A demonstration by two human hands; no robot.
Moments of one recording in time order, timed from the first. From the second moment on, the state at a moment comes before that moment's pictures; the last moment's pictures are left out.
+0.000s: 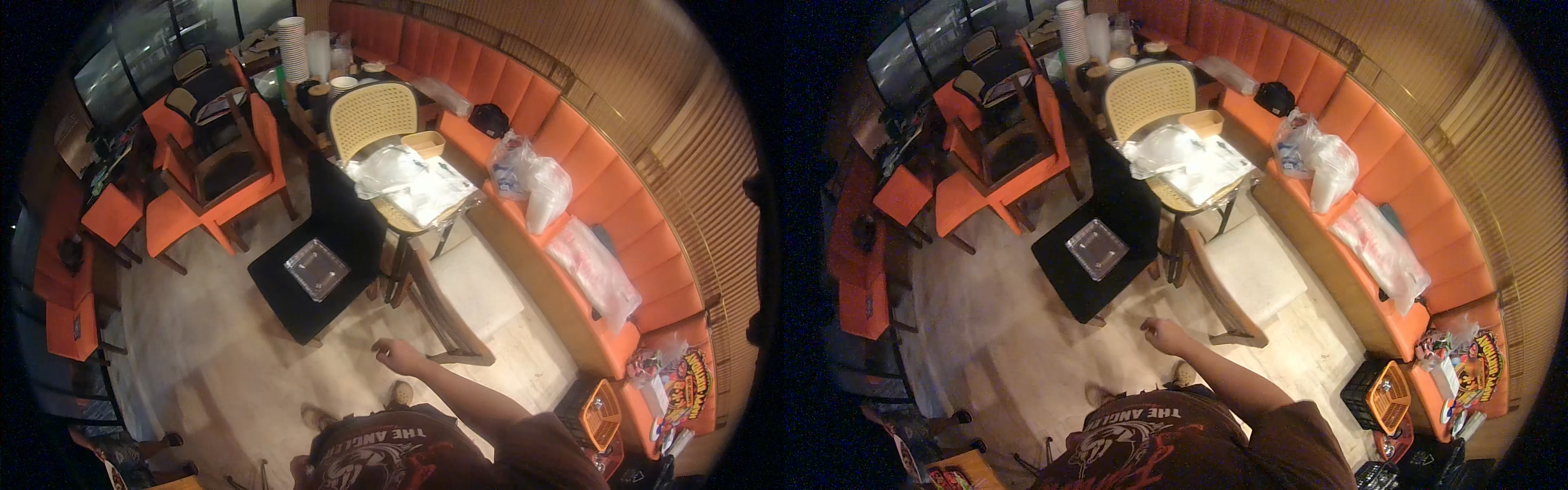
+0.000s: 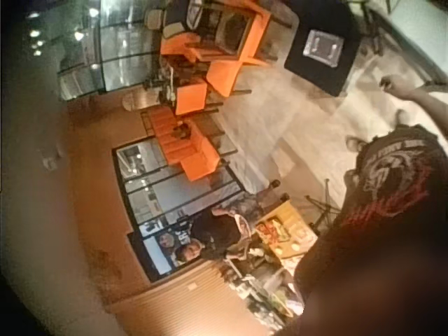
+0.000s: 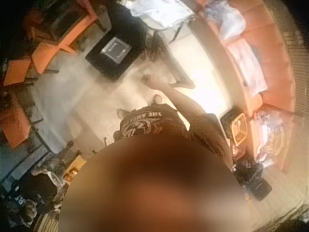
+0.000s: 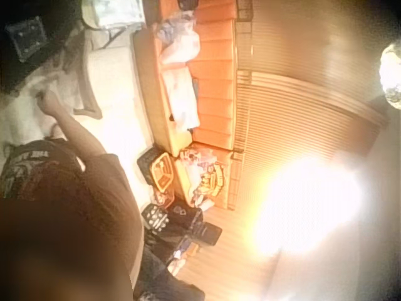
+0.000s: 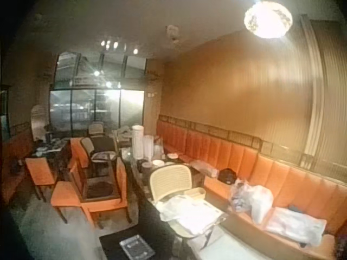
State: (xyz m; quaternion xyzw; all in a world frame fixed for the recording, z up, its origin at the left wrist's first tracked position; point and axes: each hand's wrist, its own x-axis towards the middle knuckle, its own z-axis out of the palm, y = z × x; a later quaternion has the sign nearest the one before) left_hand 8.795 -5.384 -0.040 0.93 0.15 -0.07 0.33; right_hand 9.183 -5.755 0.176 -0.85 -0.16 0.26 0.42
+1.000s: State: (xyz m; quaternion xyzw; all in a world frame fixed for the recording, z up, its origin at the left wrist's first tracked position) left_hand 9.611 -5.726 0.209 0.88 -0.33 -0.03 0.34; right_hand 9.598 -5.922 0.150 -0.98 0.03 -0.10 0.18
